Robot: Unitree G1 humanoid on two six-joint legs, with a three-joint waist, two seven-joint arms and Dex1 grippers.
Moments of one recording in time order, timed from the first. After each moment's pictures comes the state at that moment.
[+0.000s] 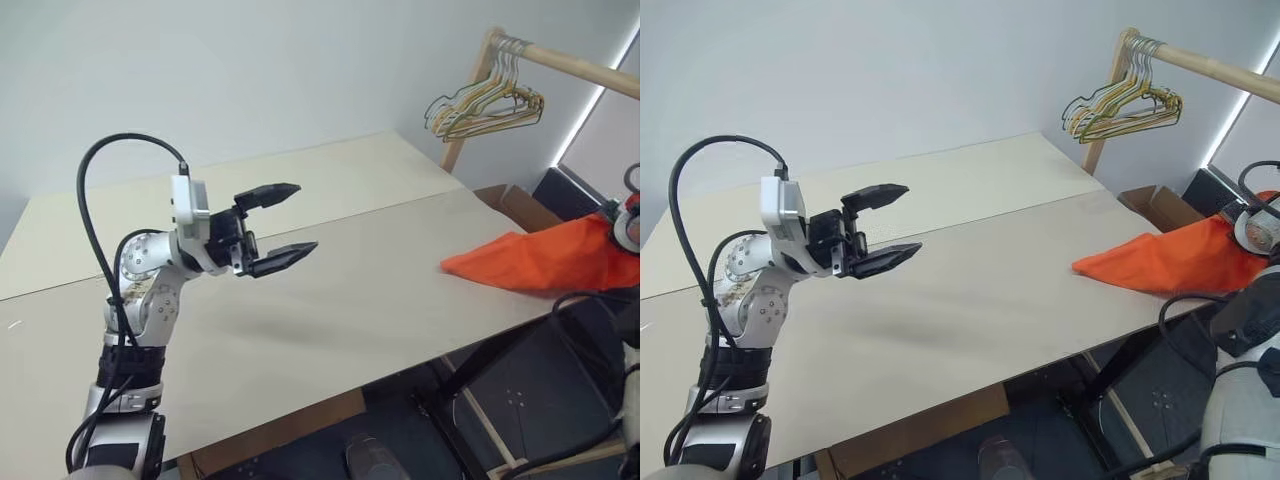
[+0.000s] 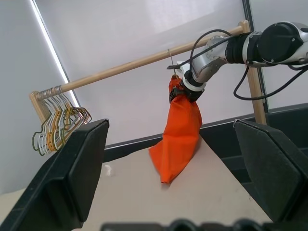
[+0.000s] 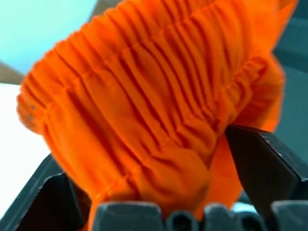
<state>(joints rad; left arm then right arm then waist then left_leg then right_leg) -0.51 0.47 0.09 -0.08 -0.63 0.15 -1.16 -1.20 -0.86 -0.64 1.14 0.27 0.75 -0.38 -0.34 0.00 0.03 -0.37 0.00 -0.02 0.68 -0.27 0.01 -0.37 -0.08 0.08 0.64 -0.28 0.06</state>
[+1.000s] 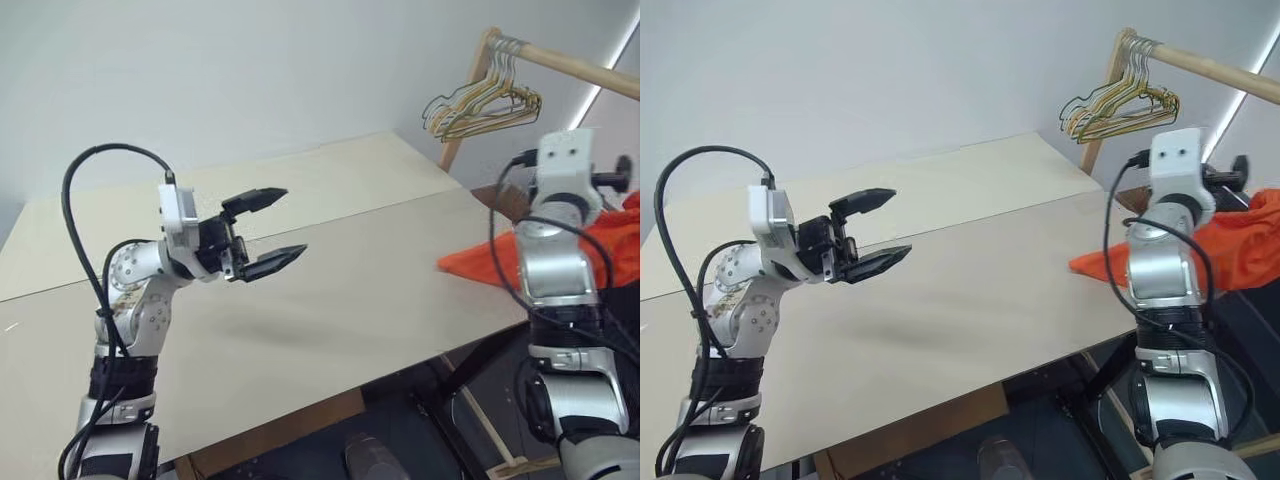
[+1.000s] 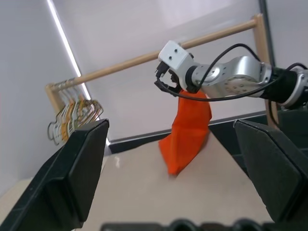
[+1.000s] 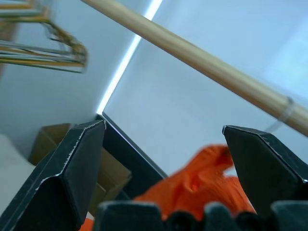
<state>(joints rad) -0.42 0.51 0.13 -0.10 -0.63 0.14 -1.12 -0.68 -0.55 0.00 0.11 -0.23 0.63 -0.39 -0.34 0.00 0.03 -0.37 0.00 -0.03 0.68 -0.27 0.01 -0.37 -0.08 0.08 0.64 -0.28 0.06</state>
